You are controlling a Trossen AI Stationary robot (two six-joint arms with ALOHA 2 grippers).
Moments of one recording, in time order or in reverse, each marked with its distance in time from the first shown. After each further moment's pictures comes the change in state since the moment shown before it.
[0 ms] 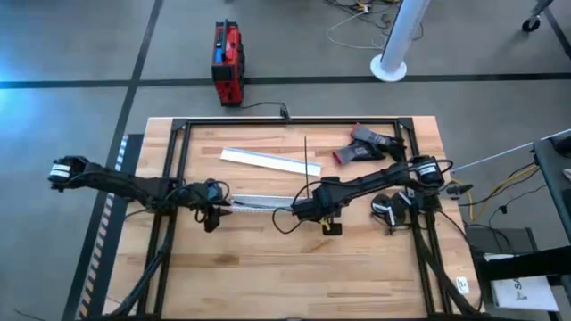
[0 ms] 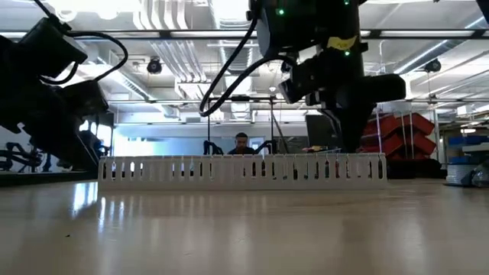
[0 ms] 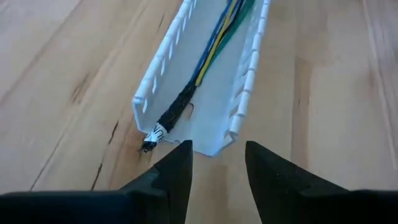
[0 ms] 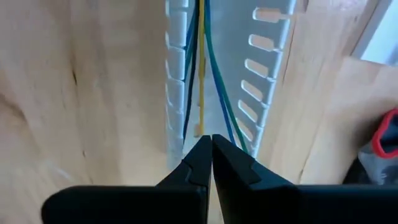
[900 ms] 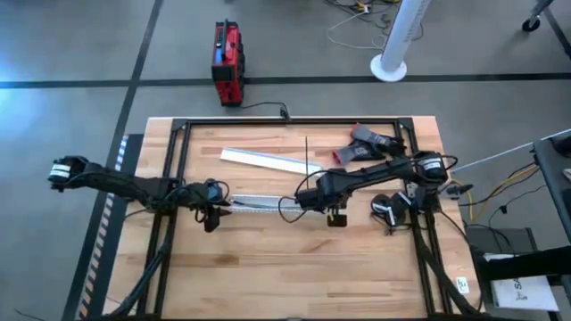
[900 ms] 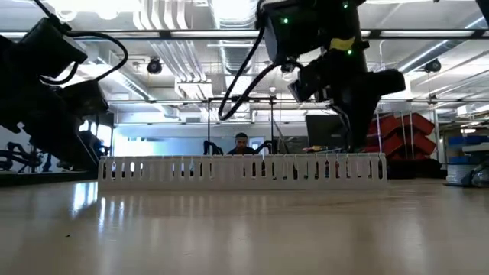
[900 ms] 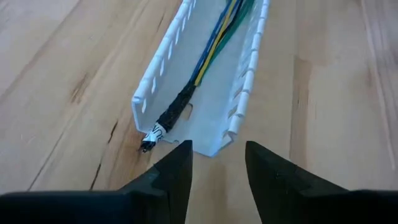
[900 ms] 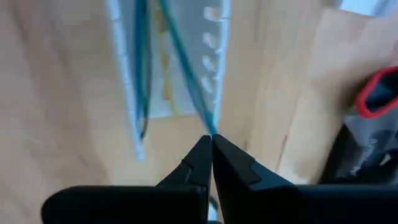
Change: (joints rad) left arm 0.000 -0.001 0.000 0.002 0.003 -0.003; right arm -0.067 -0.047 -0.025 -0.074 -0.032 -0.001
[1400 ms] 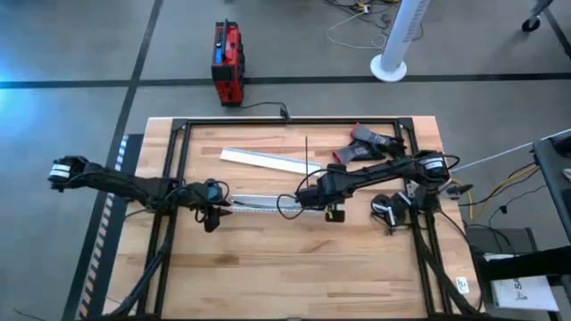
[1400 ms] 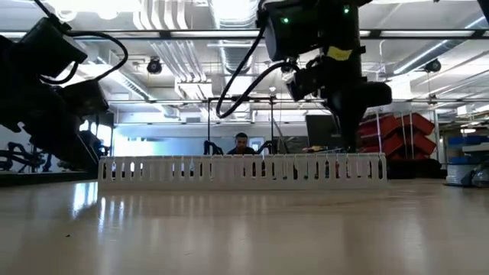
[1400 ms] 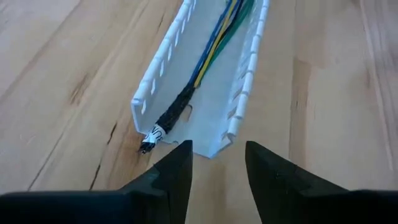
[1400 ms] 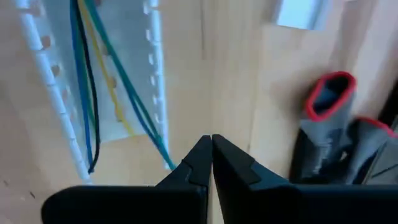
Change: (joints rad) left arm 0.000 -0.001 0.000 0.001 0.000 -0.004; right arm -0.012 -0.009 -0.035 0.031 0.158 0.018
